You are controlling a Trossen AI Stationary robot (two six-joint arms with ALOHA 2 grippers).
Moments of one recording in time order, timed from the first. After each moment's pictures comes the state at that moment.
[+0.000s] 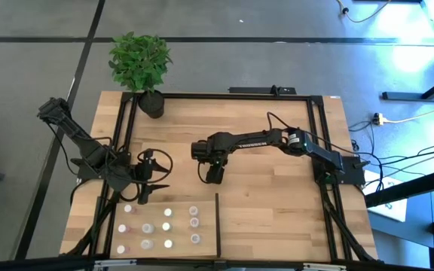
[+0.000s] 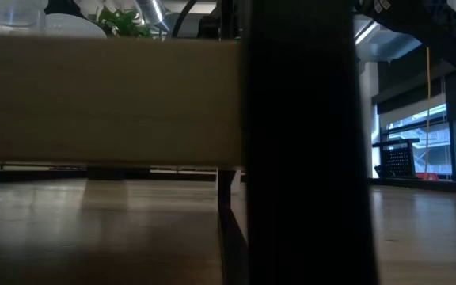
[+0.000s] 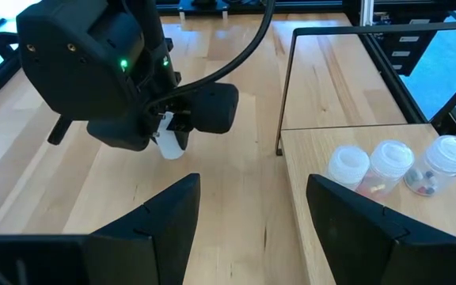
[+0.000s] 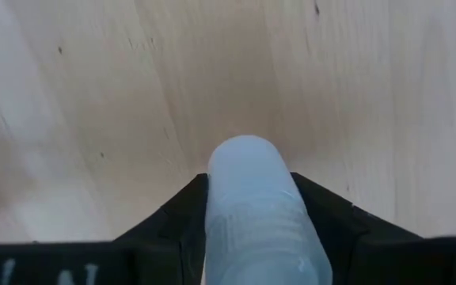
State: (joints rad) left arm -0.69 0.84 0.64 -0.42 -0.64 -0.42; right arm -0.01 2.39 2.02 -1.15 -0.05 0.22
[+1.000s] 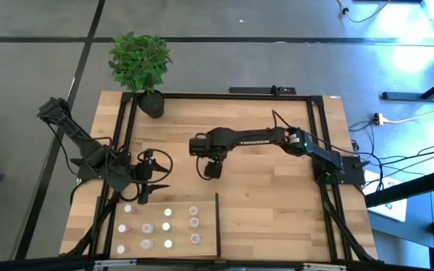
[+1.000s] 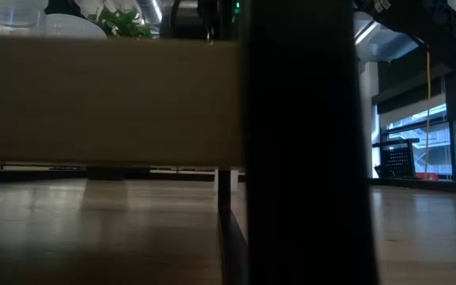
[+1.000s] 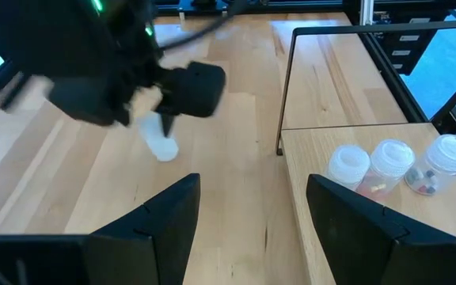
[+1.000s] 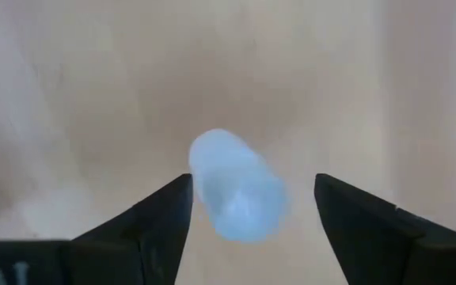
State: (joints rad) left arm -0.69 0.84 0.64 -0.42 -0.64 -0.41; right arm -0.02 2.39 2.16 -1.28 0.08 0.24
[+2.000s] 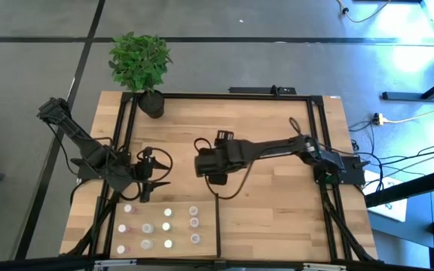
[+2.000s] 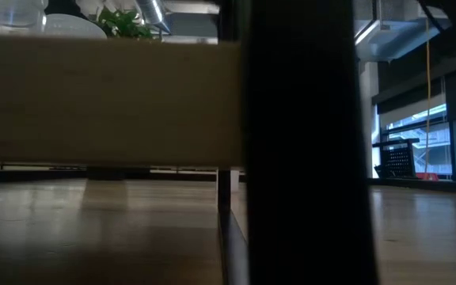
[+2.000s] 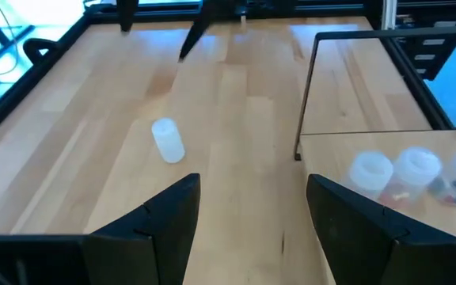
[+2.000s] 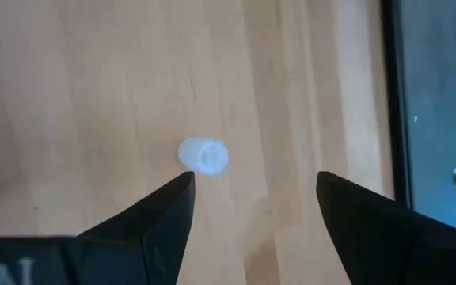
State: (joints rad) left arm -0.69 0.84 0.64 -0.43 -0.69 -0.42; right arm 0.18 2.26 2.34 -1.44 0.50 0.24
